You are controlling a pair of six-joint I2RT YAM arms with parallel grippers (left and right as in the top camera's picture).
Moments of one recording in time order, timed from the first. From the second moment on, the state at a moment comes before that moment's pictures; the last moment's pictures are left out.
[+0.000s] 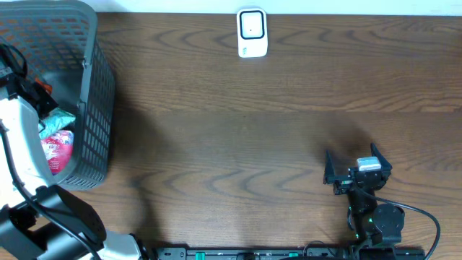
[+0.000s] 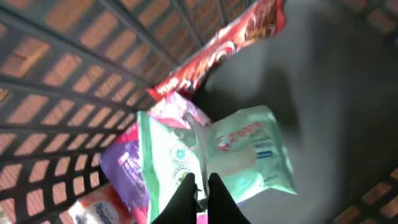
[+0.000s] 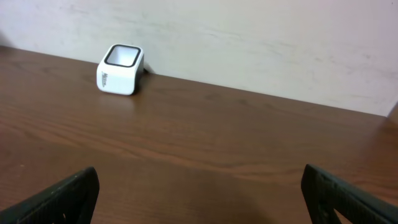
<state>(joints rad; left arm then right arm) 0.52 1.68 1.51 -0.94 -0.27 -0.21 0.03 0.01 0.01 -0.07 -0.06 -0.13</state>
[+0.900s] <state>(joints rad) 0.52 1.89 1.48 -0.99 -0.15 -0.13 0.03 0.01 0.01 -0.07 -0.06 -0.13</state>
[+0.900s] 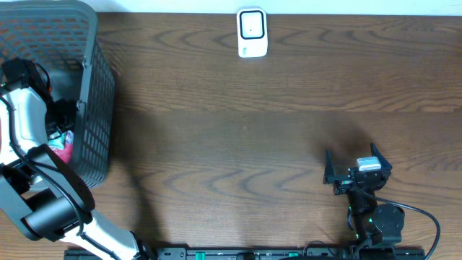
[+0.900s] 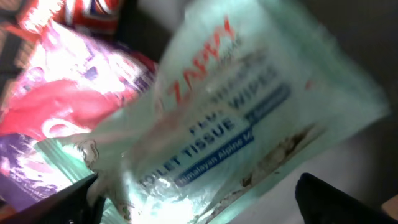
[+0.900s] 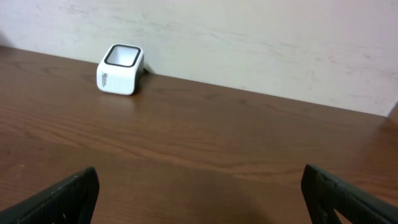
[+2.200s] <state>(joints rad) 0.52 1.35 1.54 -0.75 0.05 -0.41 0.03 0.01 0.01 -0.07 -0.06 -0.13</state>
